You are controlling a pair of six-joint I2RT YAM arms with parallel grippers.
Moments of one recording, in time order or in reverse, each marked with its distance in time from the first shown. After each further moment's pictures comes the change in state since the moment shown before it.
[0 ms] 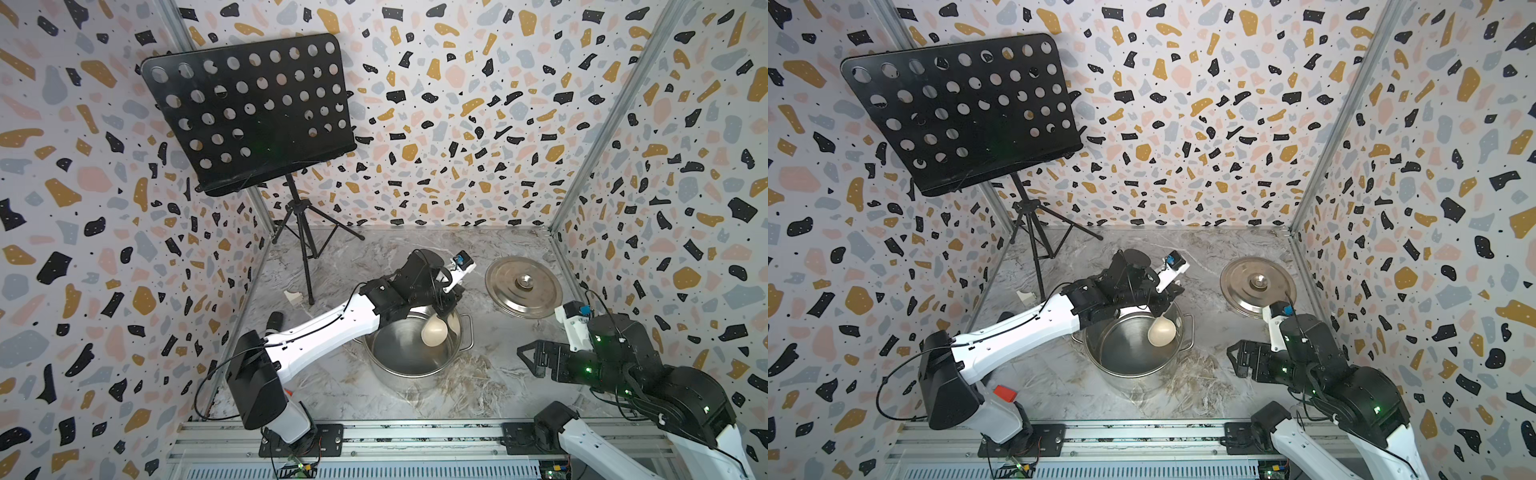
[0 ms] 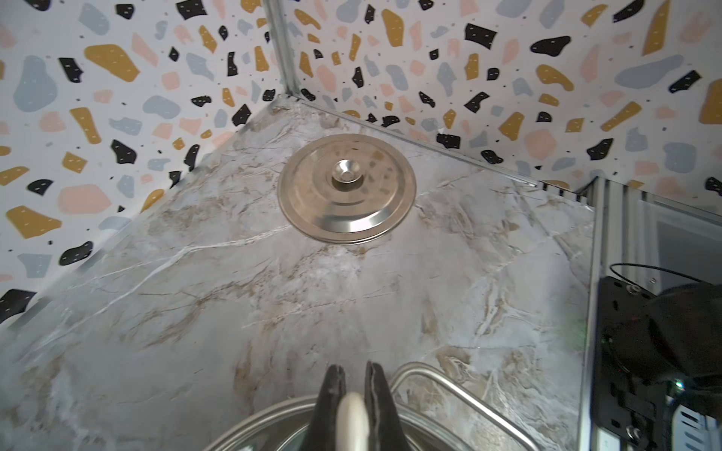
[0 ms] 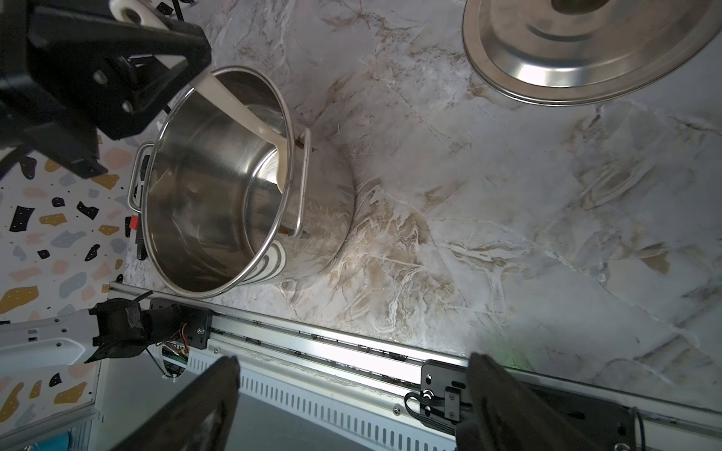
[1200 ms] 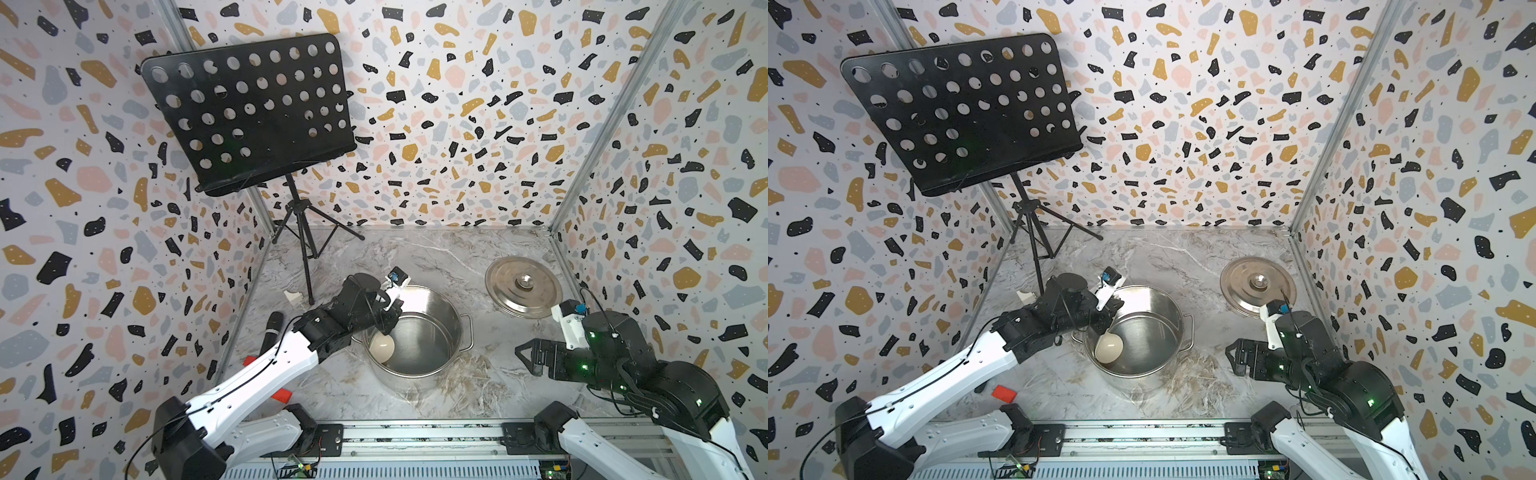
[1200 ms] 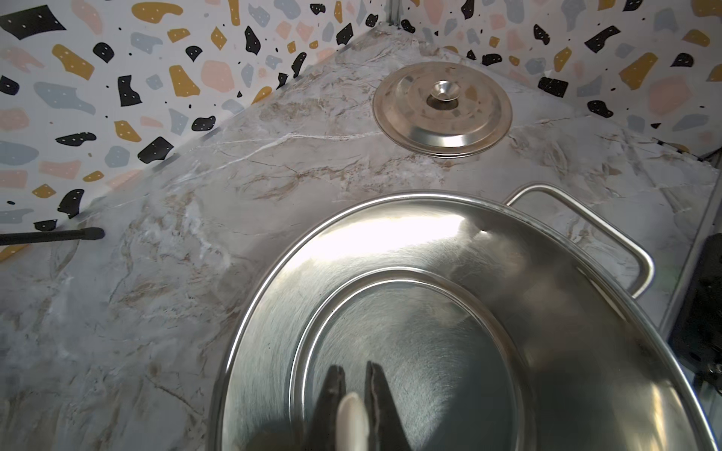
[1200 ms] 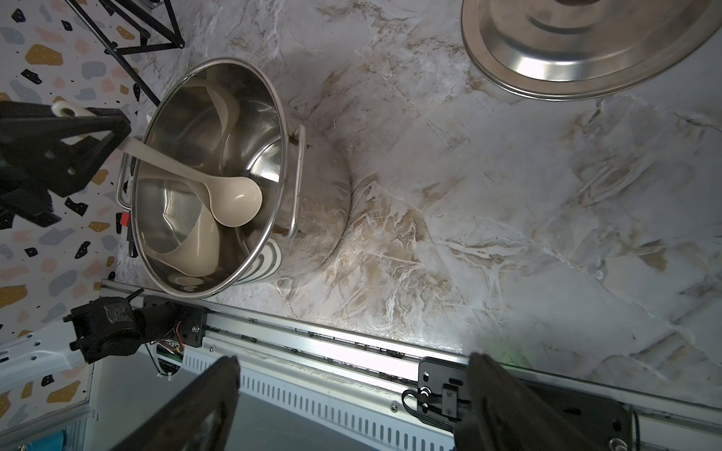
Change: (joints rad) left arm 0.217 -0.390 -0.382 -0.086 -0.102 -0.020; right arm 0.000 0.027 -0.003 -0.001 -0.006 -0.007
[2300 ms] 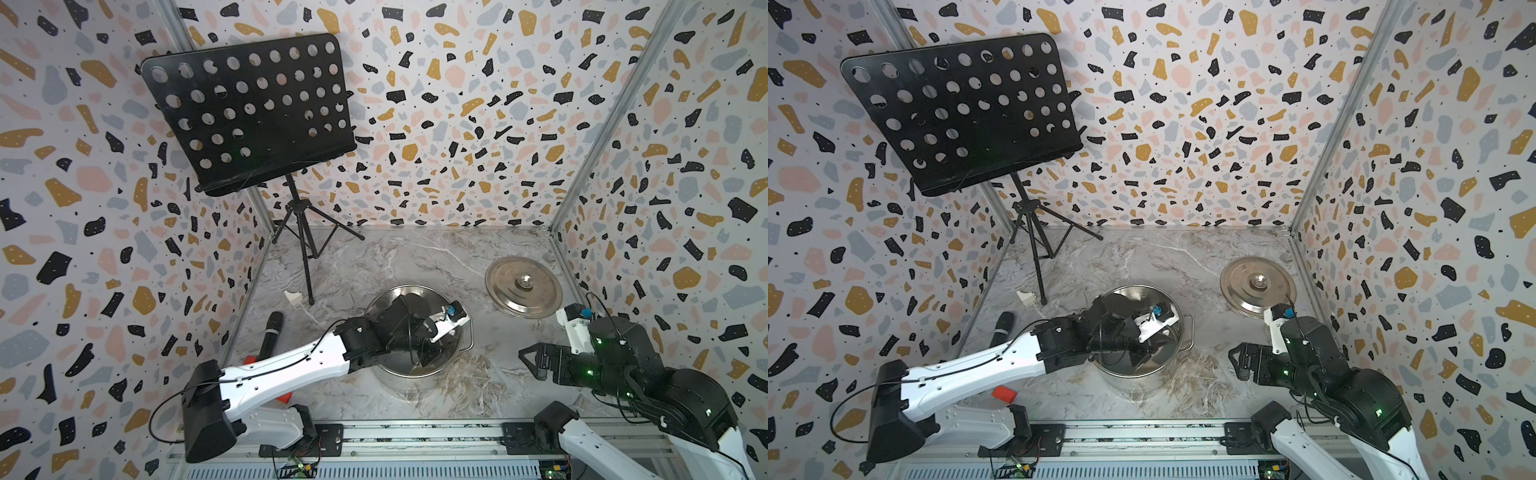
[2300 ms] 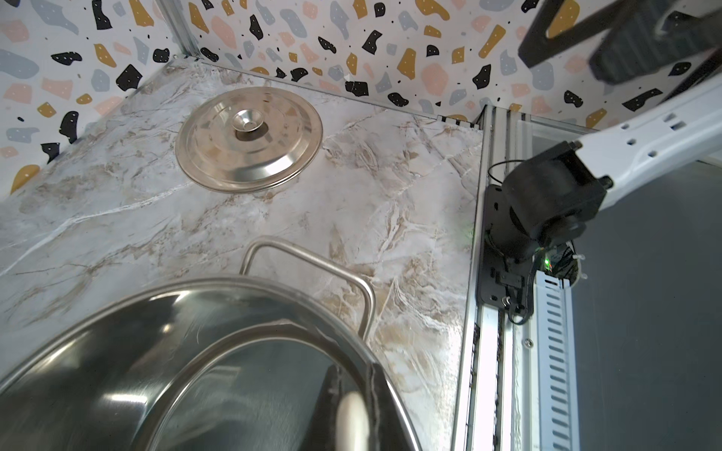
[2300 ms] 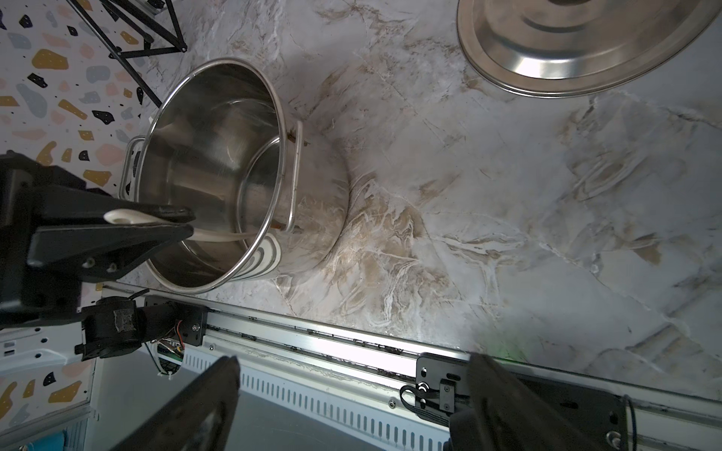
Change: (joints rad) left arm -0.351 0.065 0.037 0.051 0.140 -0.004; right arm 0.000 -0.034 0.000 -0.021 0.008 0.007
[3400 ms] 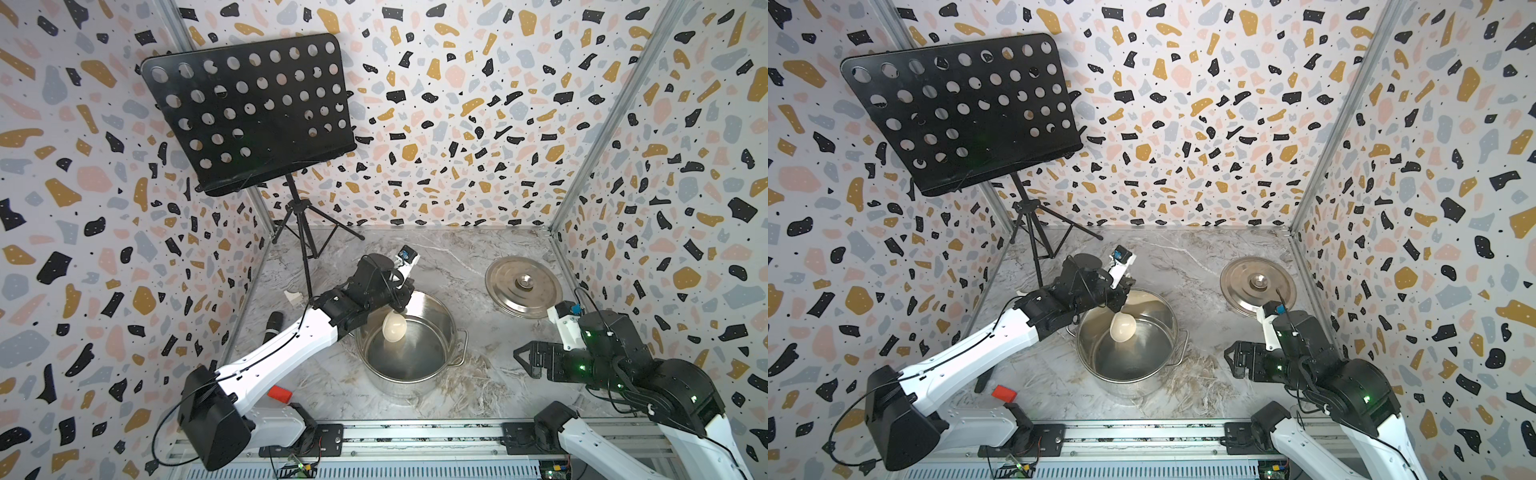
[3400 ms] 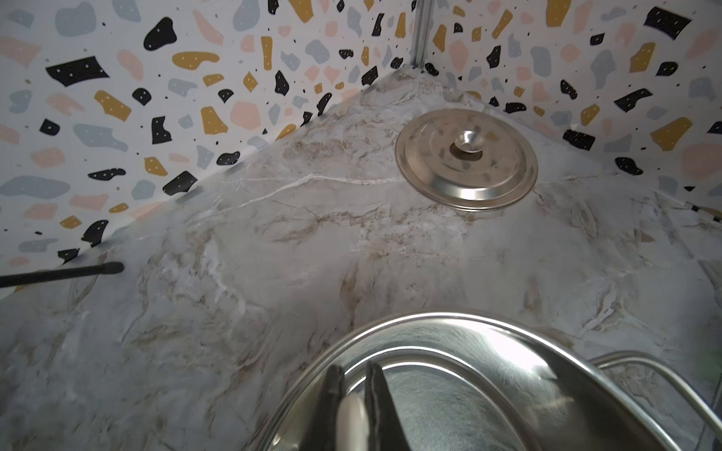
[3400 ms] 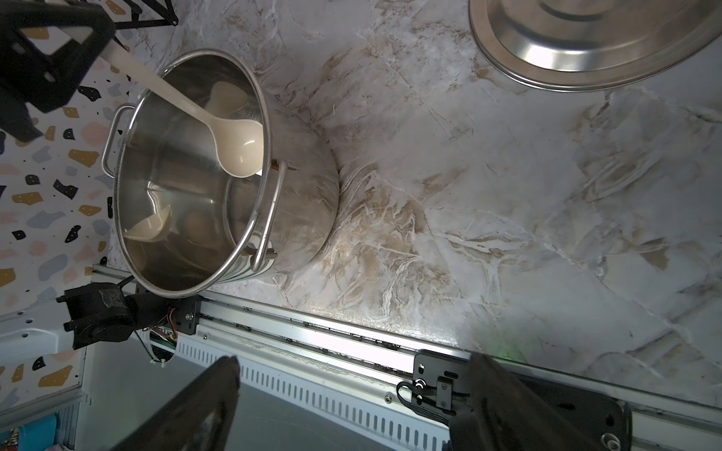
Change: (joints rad) left arm 0.349 0.108 0.111 0.067 -0.140 -0.035; right arm 0.000 0.032 -0.012 0.008 -0.032 -0.031
